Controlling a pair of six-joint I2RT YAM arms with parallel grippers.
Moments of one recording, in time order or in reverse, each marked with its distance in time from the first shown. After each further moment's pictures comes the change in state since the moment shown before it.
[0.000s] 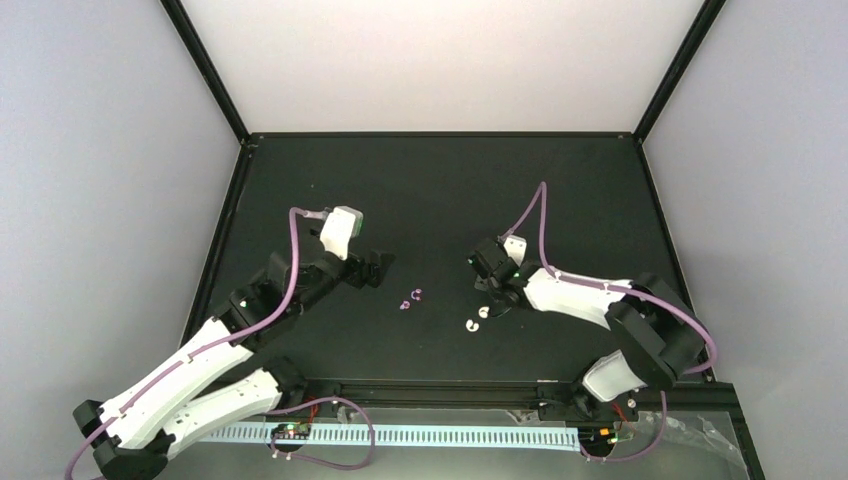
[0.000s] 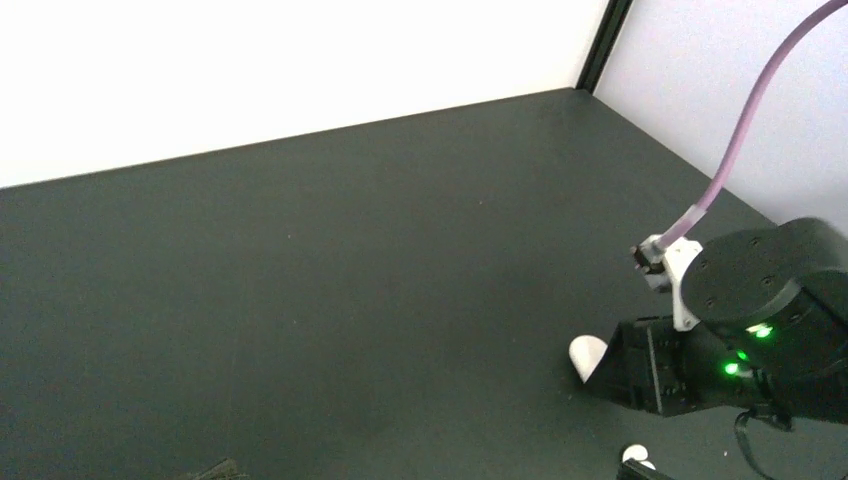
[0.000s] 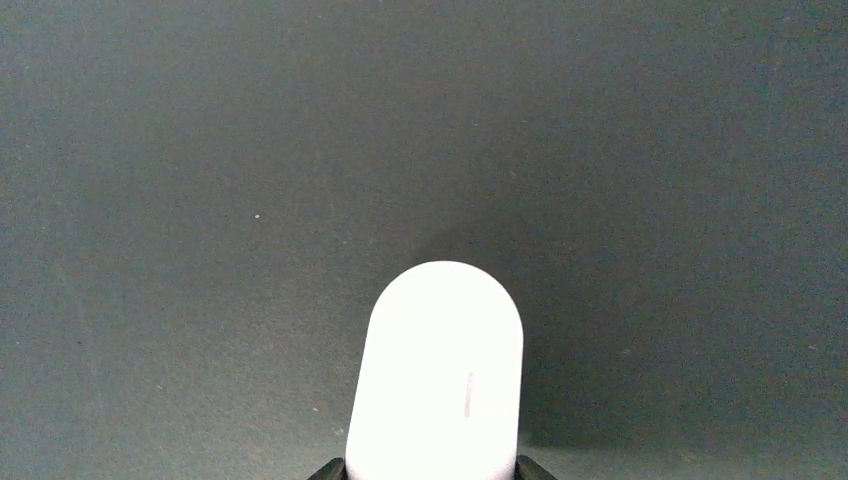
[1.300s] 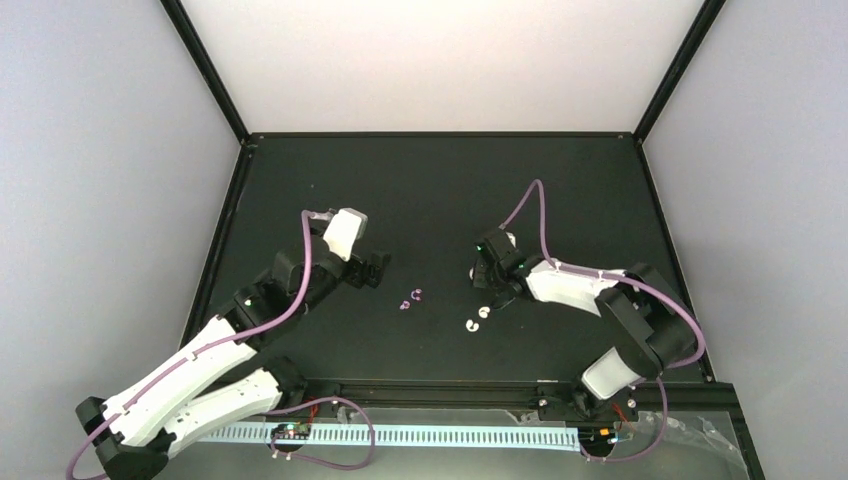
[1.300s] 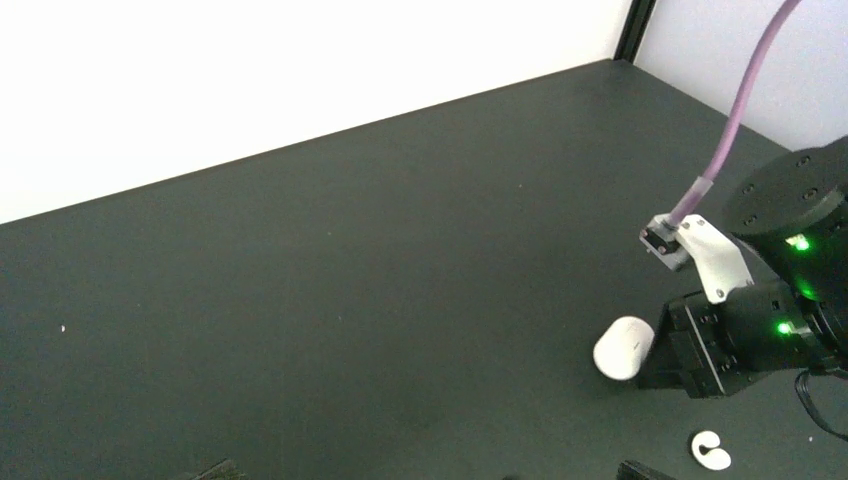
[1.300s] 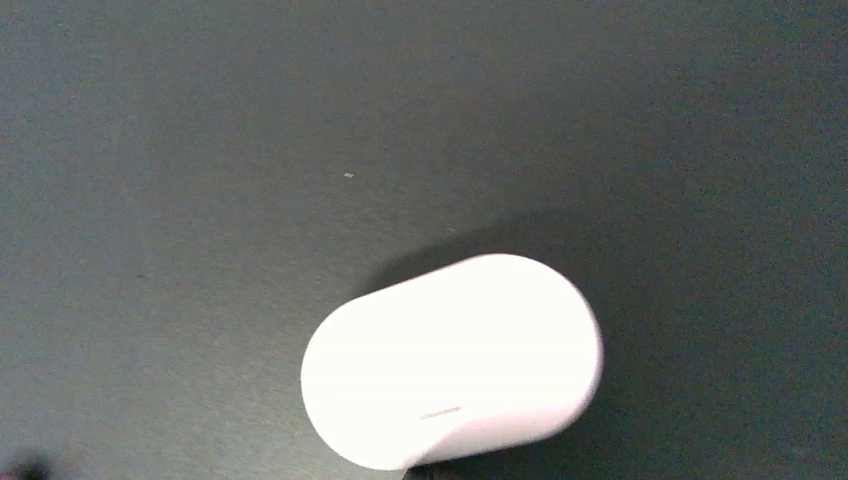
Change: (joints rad) left arm 0.000 0.014 -0.002 0.002 -0.055 0.108; right arm -0.102 0.059 -0.004 0.117 -0.277 -0.214
